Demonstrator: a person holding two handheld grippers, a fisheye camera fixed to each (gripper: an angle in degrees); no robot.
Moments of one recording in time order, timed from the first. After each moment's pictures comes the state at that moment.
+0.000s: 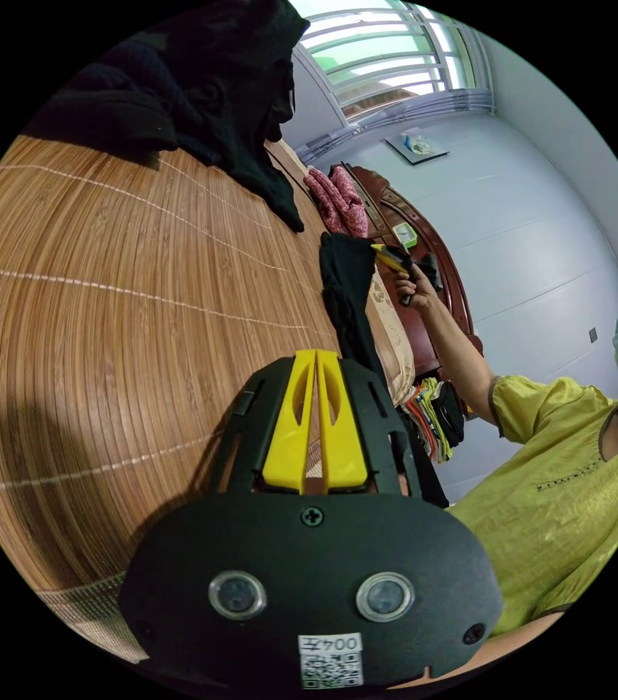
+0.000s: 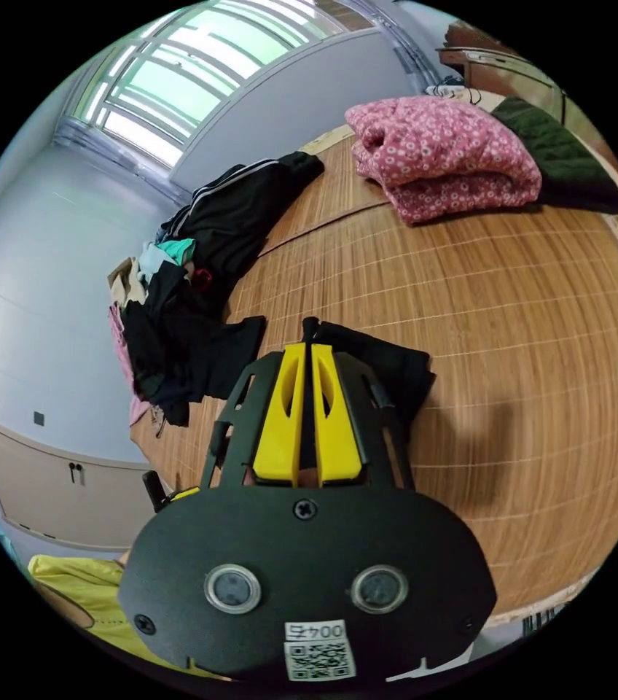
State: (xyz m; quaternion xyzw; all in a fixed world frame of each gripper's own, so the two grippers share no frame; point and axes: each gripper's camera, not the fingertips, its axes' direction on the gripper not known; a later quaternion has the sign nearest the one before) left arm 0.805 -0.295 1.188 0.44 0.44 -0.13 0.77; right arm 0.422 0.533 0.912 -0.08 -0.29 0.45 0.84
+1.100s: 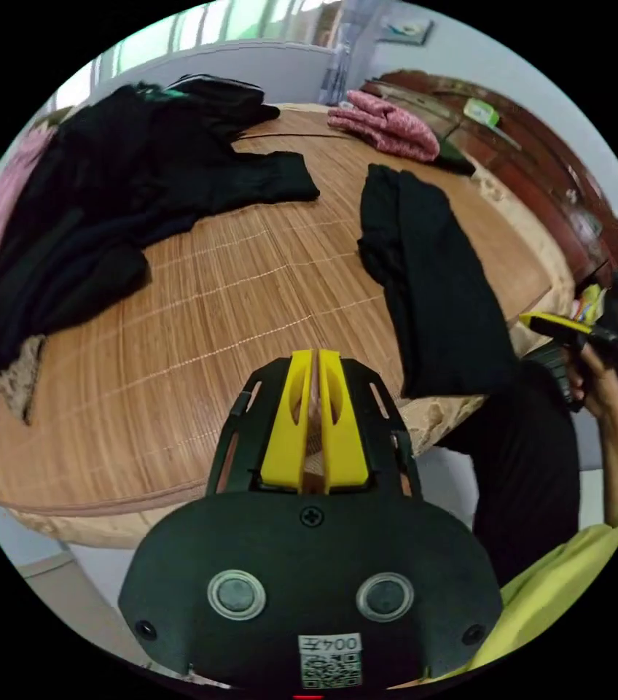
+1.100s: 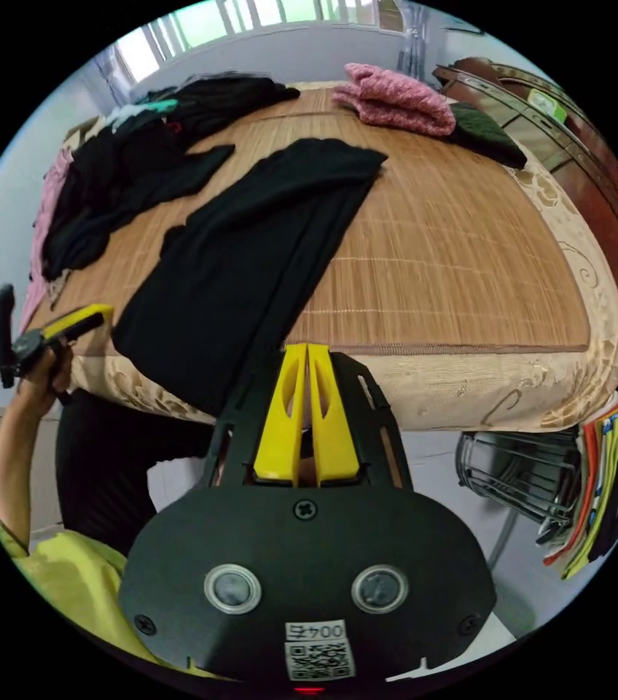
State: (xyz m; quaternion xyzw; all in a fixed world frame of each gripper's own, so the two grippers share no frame) left arm 0.906 -0.130 0.636 0.30 0.02 -0.11 0.95; right arm -0.014 0.645 0.659 -0.26 -0.13 0.35 0.89
